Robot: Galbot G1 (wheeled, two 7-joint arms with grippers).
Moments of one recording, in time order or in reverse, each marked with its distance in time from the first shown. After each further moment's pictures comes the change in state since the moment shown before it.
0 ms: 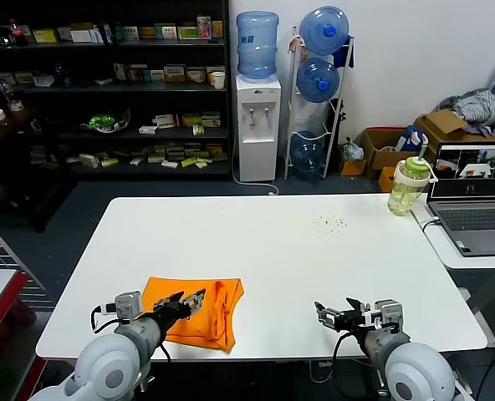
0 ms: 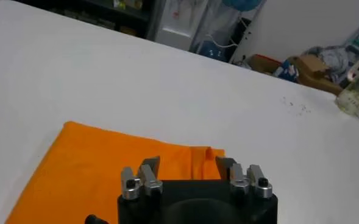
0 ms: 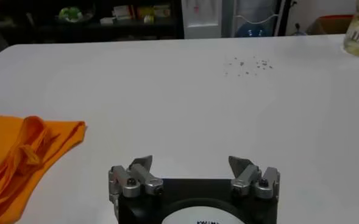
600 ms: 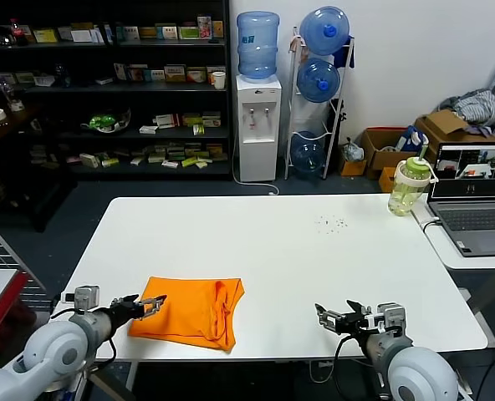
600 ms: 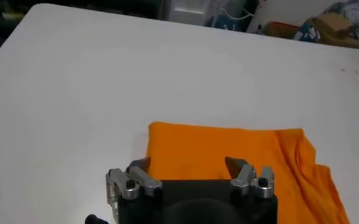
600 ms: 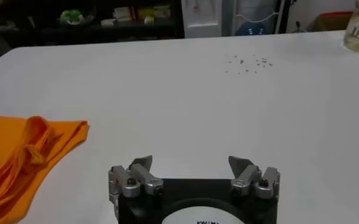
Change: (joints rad) left arm 0.016 0.220 -0.090 0.235 0.015 0.041 0.358; right arm -0.034 0.008 0.032 0.007 -0.005 0.007 -0.019
